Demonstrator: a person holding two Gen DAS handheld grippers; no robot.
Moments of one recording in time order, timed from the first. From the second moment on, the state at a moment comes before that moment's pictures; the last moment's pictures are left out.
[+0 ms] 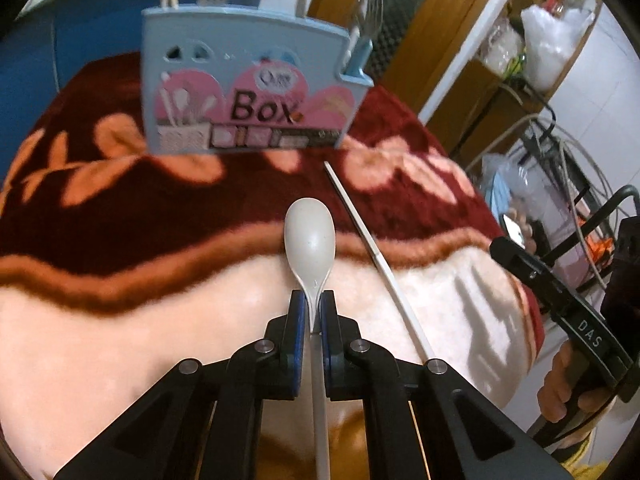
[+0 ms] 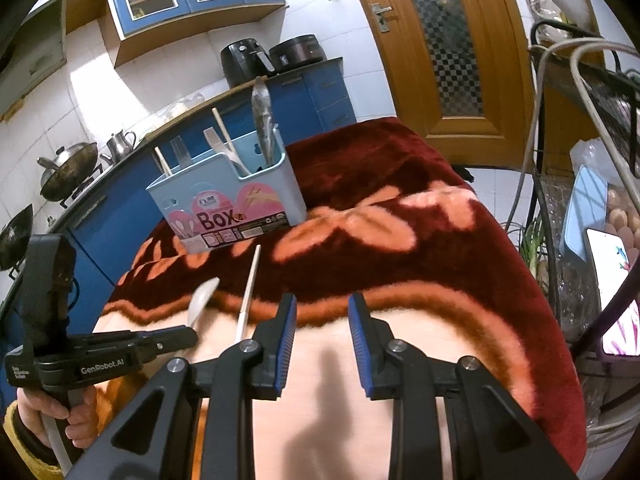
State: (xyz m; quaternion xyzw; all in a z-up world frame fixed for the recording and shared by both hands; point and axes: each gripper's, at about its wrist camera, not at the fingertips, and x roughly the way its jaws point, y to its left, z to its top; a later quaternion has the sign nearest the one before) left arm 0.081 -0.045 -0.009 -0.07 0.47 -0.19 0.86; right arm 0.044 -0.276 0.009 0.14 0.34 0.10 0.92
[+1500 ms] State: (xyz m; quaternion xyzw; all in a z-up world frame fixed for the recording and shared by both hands) left arm 0.065 0.037 0.081 -0.08 0.25 -0.15 0.95; right arm 0.151 -0.188 -0.015 0.06 0.55 0.16 0.82
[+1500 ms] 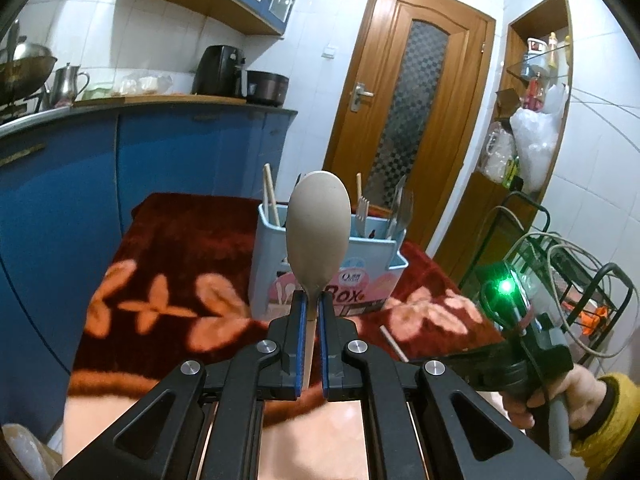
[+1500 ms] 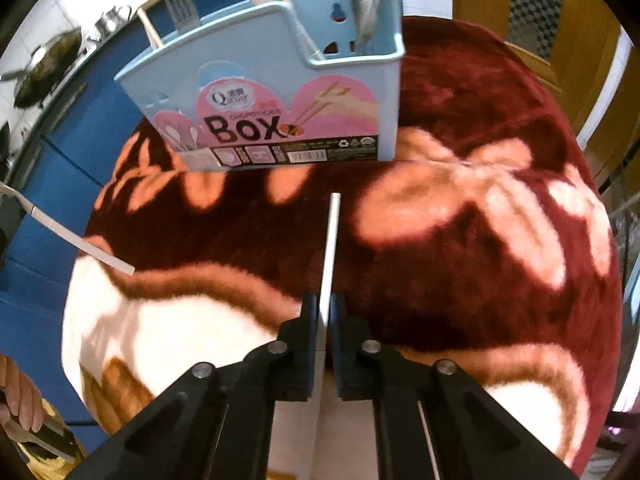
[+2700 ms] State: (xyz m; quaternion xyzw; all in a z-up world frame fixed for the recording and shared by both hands) left arm 0.128 0.017 0.152 -0.05 0.15 -0.10 0.98; right arm 0.119 -0.248 0.060 0.17 0.30 0.18 0.92
